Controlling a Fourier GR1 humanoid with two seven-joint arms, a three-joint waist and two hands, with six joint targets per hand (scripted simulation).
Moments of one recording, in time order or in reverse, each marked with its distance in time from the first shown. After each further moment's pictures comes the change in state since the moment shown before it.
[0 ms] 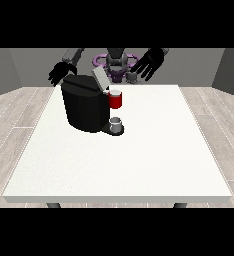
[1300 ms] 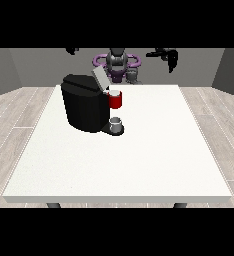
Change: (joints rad) left arm 0.467 -0.259 0.195 -0.157 0.427 -0.103 -0.051; right arm -0.026 -0.136 0.068 -0.168 0.001 0.178 0.162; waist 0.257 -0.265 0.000
